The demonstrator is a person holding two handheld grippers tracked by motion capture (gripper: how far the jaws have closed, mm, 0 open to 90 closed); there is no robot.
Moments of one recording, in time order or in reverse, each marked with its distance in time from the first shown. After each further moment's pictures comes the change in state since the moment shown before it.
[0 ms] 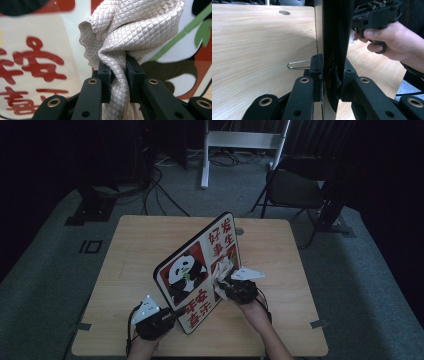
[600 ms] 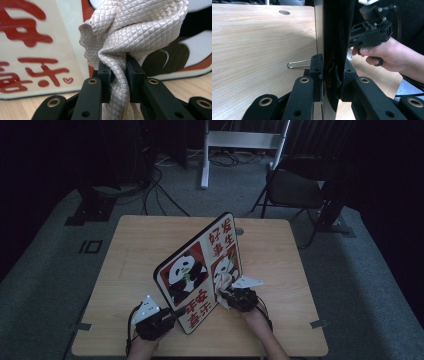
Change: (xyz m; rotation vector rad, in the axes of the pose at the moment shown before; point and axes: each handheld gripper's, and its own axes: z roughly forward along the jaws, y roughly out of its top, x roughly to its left) left arm 0.000 0.000 0.000 0.001 -0.003 -0.003; right arm -0.003 -0.036 0.012 0.083 0.003 0.034
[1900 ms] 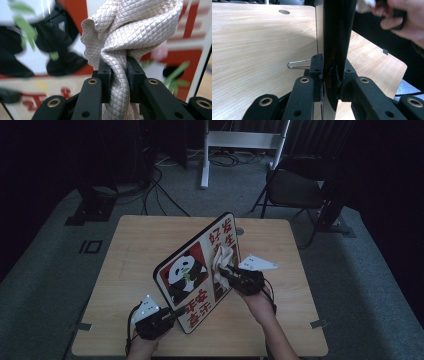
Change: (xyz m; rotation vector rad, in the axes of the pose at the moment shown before) left arm 0.001 0.000 0.000 0.002 -0.002 -0.005; right arm 0.013 0.086 -0.064 -0.247 0.011 -0.054
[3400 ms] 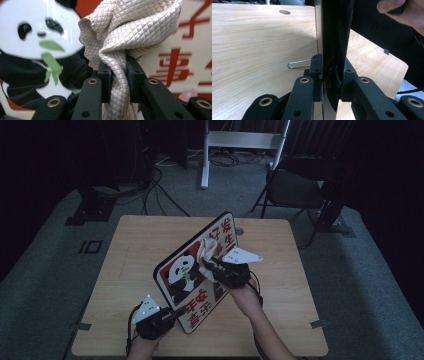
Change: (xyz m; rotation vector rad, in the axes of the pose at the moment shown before) left arm -0.001 0.001 0.001 0.002 0.005 0.005; right arm 0.025 0.028 0.022 -0.040 0.041 -0.051
